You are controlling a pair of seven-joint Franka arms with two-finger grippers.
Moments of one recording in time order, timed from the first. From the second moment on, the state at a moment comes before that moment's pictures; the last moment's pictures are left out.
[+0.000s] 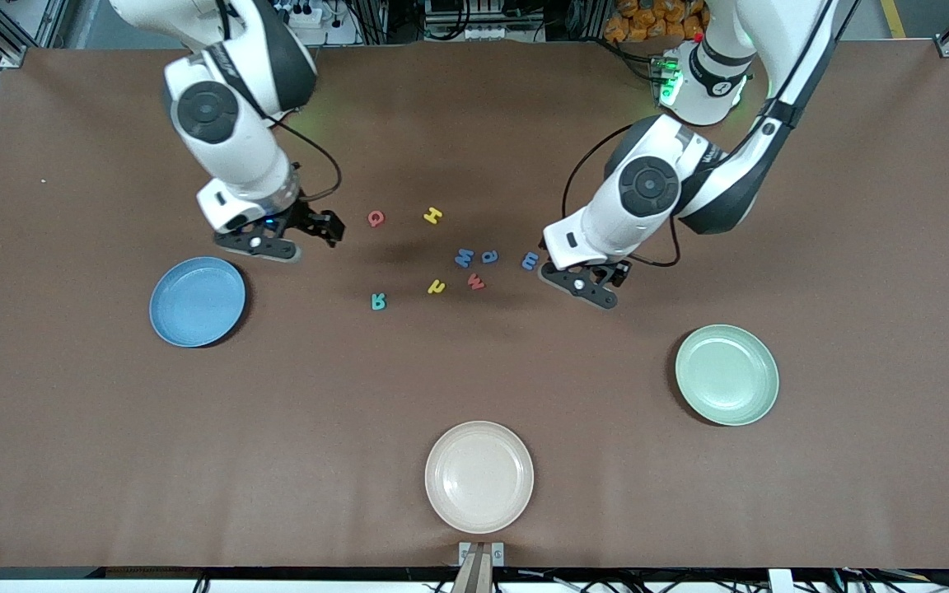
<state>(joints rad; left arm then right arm) -0.17 0.37 -0.48 -1.89 0.03 2.19 -0.18 0.53 0.00 -0.02 -2.24 0.01 2.23 0.73</state>
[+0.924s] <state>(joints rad) -0.29 0.53 -0.48 -1.91 0.23 2.34 -0.51 0.60 0.16 -0.02 -2.43 0.01 2.50 0.79</state>
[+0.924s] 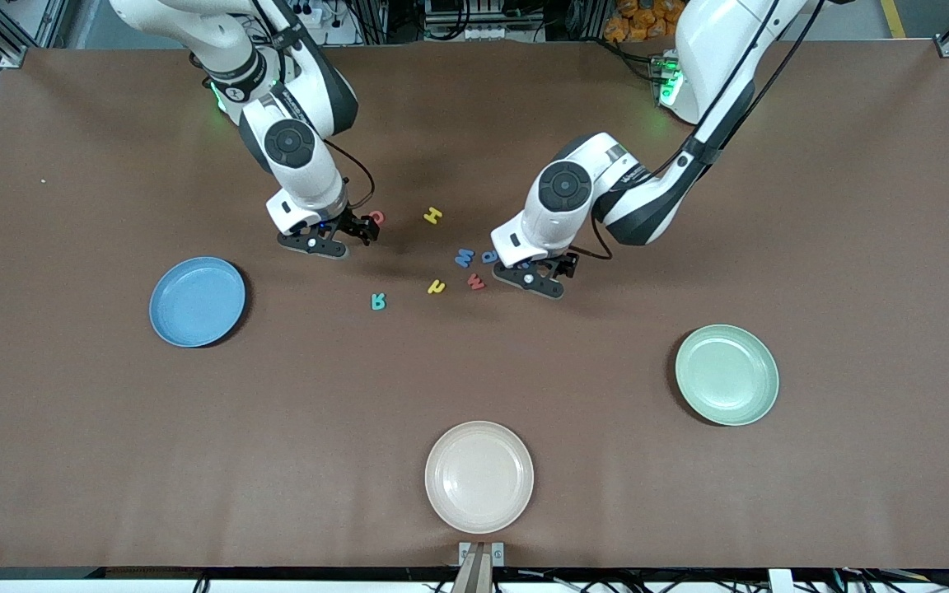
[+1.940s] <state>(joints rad) -0.33 0.57 -0.48 -1.99 0.39 2.44 -0.69 0.60 0.25 0.08 -2.49 0.10 2.66 0.80</state>
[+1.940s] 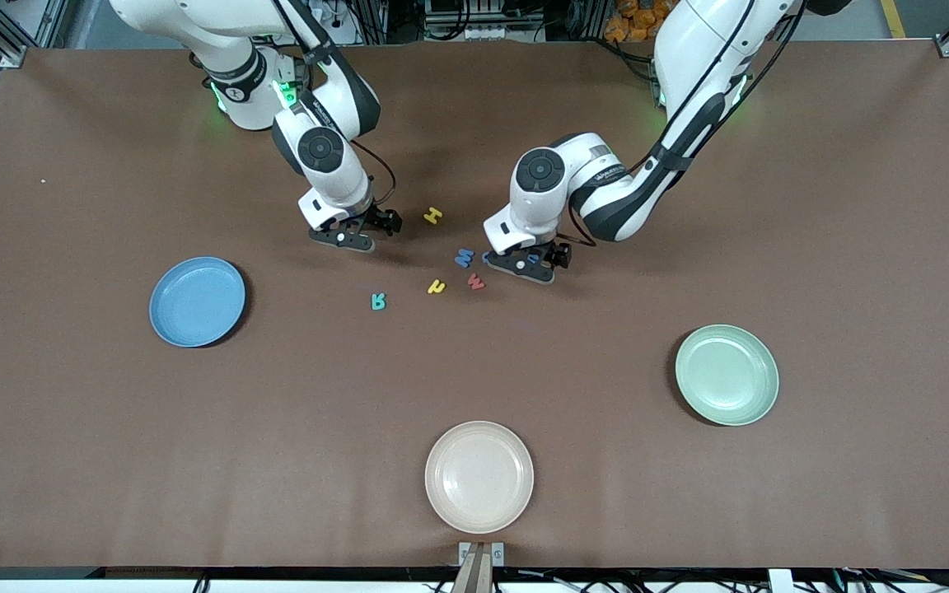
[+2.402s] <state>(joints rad) -0.32 0.58 -0.47 -2.01 0.41 2.49 -0.69 0.60 0.25 0.12 -2.51 0.12 2.69 0.80</state>
